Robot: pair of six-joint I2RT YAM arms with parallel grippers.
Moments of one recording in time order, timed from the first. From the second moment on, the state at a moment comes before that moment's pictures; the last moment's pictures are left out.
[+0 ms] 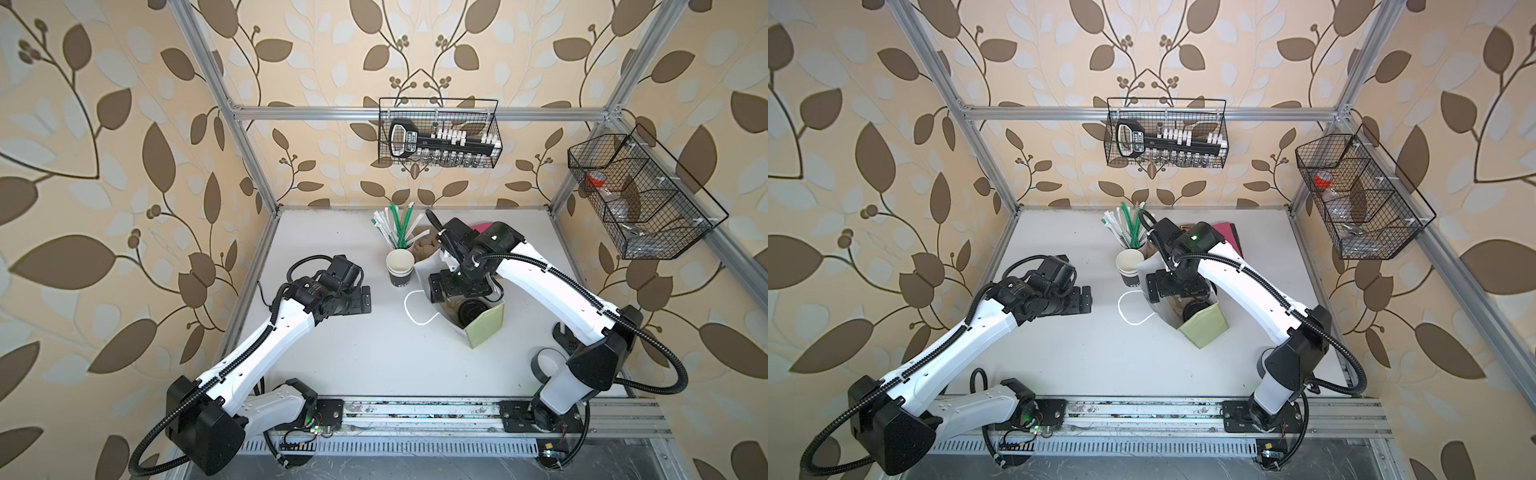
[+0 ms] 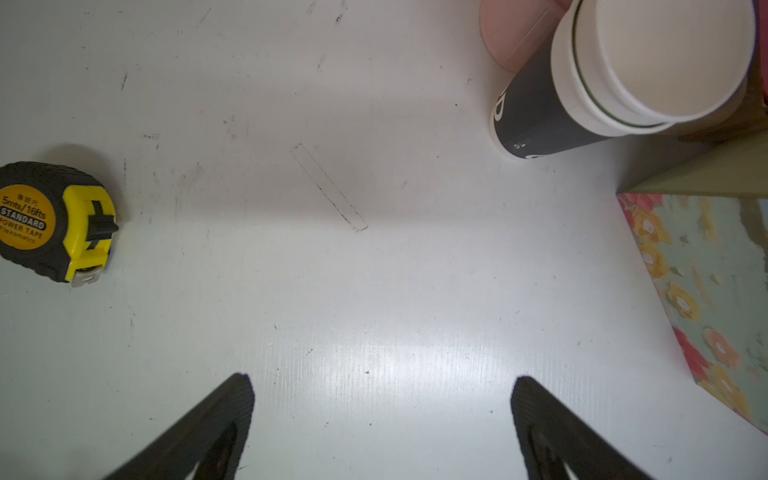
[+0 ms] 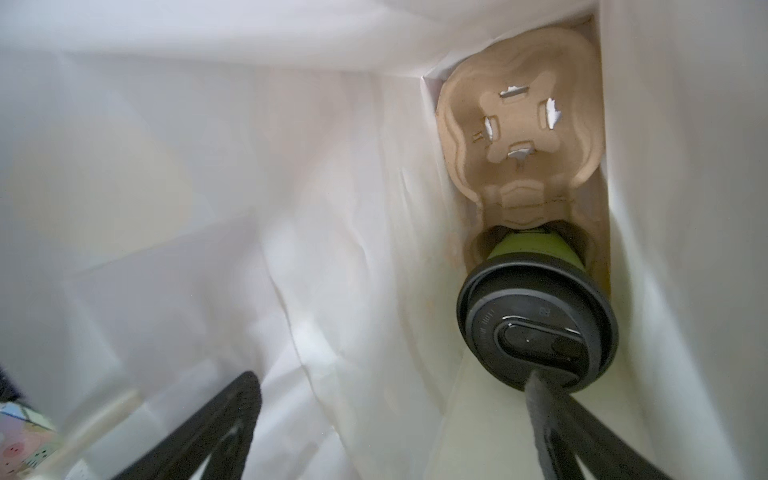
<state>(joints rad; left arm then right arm) -0.50 1.13 0.99 -0.95 -0.13 -0.57 0.70 1.65 1.75 -1.46 -0.07 0.50</state>
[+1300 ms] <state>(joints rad) -0.50 1.12 0.99 -0.95 -0.03 -0.56 0.48 1.57 1.95 -1.48 -0.30 0.41</state>
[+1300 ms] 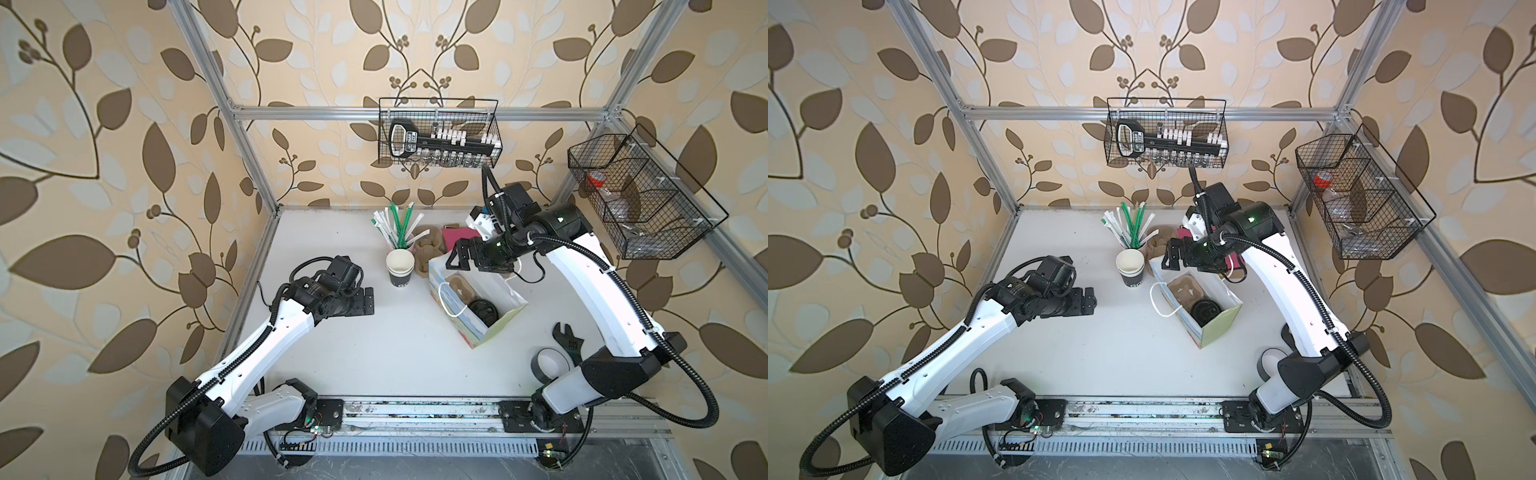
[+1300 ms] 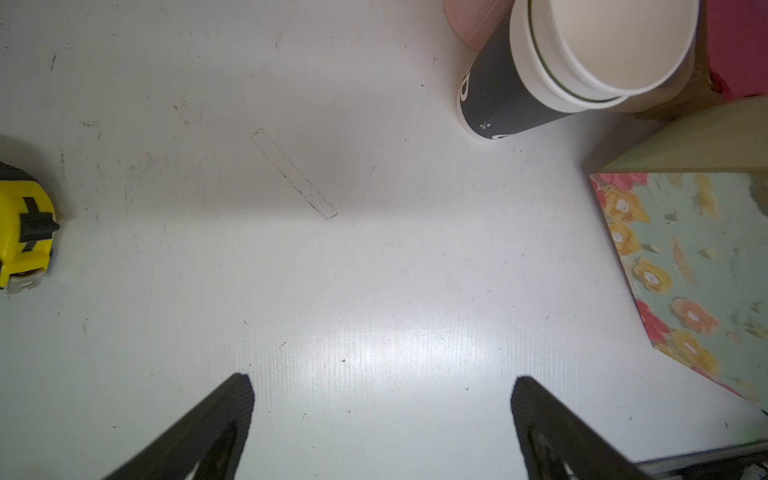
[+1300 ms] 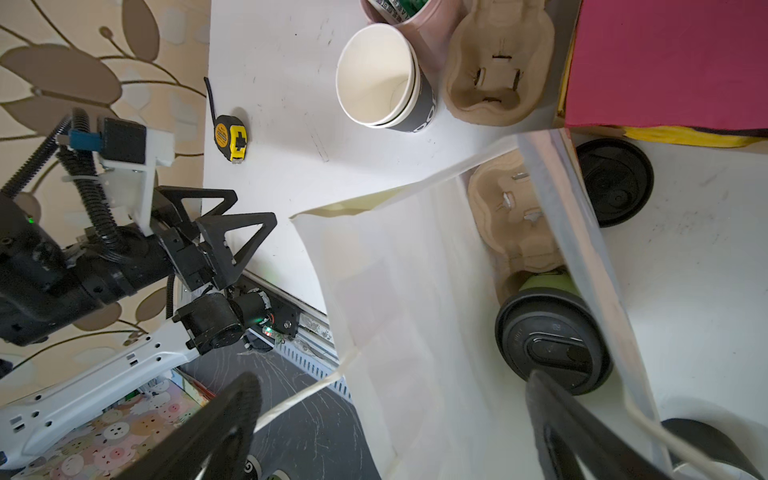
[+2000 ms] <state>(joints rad) -0.78 0.89 1.13 -0.81 0.27 -1.03 0.47 1.55 1.96 -1.48 -0.31 0.41</state>
